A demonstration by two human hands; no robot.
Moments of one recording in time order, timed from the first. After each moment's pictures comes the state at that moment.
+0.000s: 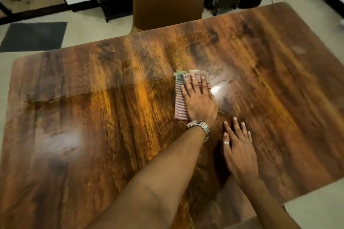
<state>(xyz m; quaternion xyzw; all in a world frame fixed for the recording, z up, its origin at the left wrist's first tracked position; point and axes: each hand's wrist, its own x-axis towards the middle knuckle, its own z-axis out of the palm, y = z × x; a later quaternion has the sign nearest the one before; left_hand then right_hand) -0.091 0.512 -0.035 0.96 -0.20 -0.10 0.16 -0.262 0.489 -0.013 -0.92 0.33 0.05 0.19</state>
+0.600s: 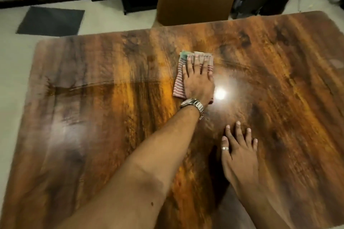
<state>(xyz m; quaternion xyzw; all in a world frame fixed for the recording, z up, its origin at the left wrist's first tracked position) 0.024 0.570 -0.038 0.96 -0.19 -0.09 0.19 -0.212 0.557 -0.009 -0.93 0.31 0.06 0.18</state>
